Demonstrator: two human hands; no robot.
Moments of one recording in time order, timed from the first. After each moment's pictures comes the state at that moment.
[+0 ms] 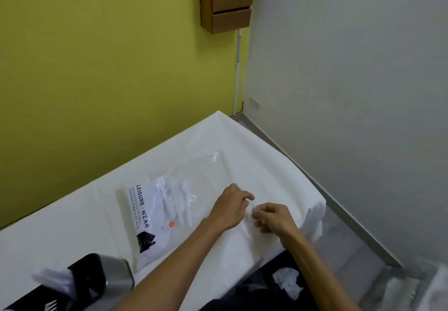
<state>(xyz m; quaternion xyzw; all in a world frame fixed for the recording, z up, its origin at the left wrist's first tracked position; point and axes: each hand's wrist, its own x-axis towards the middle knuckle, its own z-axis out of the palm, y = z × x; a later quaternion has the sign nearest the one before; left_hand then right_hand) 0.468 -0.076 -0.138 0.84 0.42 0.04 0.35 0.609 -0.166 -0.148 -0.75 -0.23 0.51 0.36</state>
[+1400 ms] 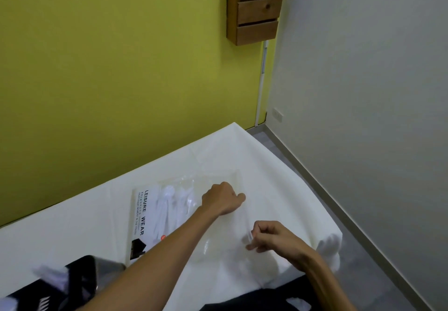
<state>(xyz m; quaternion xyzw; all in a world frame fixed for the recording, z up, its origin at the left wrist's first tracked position) 0.482 -0.016 -0.113 0.70 0.64 -0.04 0.32 0.636 -0.147 -0.118 -0.56 -0.44 0.65 0.25</state>
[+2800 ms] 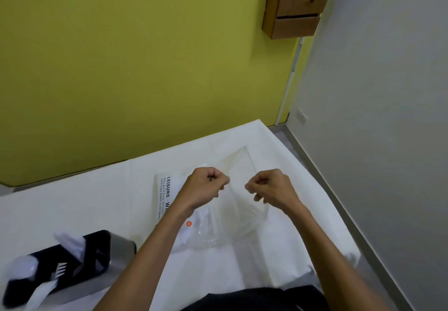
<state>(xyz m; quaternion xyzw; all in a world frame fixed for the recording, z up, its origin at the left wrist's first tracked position) 0.400 -0.031 -0.048 0.54 0.64 0.23 0.49 0.610 -0.034 -0.088 -0.67 -0.55 0.44 0.25</state>
